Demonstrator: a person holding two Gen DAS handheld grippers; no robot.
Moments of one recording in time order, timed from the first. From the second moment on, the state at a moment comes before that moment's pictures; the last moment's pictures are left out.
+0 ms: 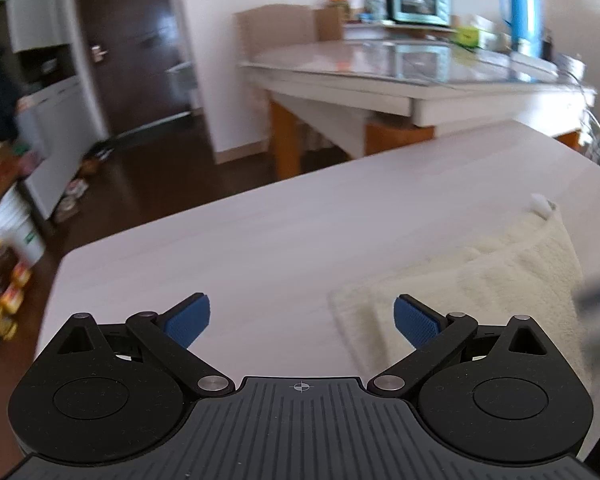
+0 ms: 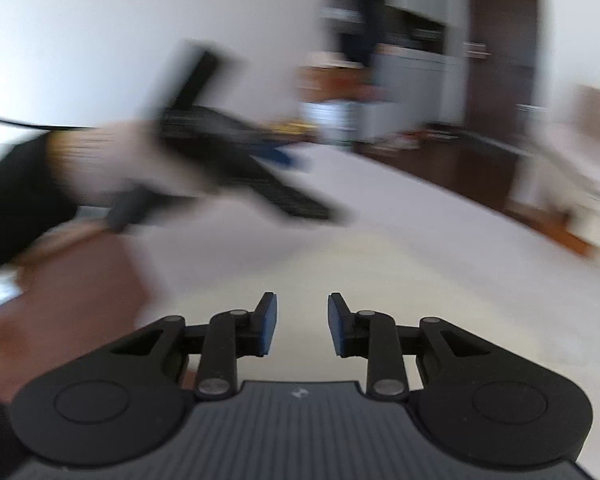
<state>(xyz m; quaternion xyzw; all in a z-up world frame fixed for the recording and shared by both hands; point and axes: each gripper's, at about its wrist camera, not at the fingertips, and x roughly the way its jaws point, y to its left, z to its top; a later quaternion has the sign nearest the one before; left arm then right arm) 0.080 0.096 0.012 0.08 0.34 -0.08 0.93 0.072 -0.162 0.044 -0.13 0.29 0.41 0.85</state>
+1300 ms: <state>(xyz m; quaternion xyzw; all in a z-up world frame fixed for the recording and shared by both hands) 0.101 0.130 0.009 0.09 0.36 -0.11 0.92 0.165 -0.082 0.038 -0.27 0.23 0.55 0.76</state>
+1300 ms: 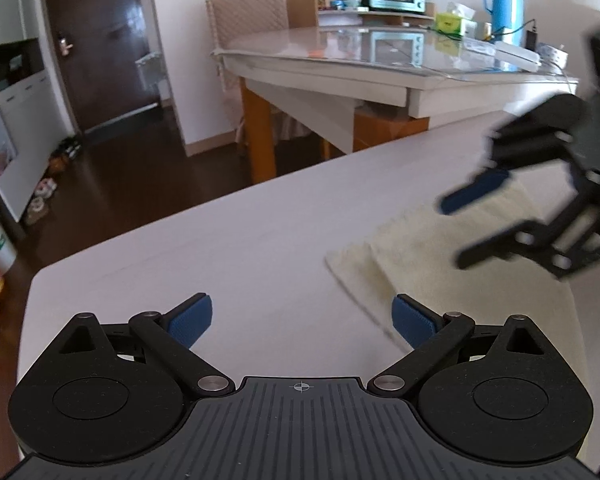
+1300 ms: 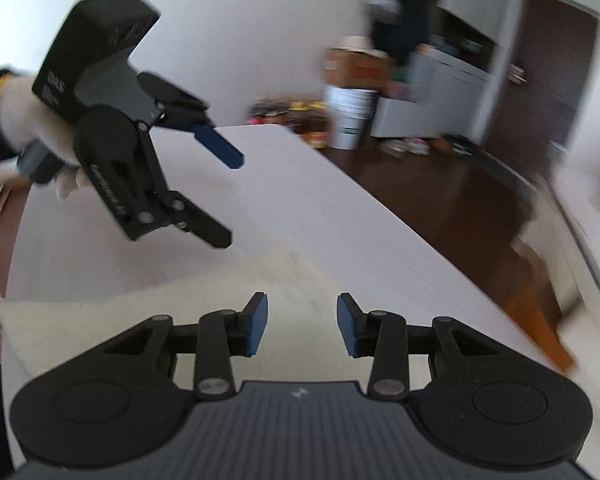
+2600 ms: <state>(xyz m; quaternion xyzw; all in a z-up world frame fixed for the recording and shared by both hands) 0.110 0.084 -0.003 0.11 0.35 -0.15 0.92 0.042 -0.227 0.068 -0.35 0.27 0.51 0.74</state>
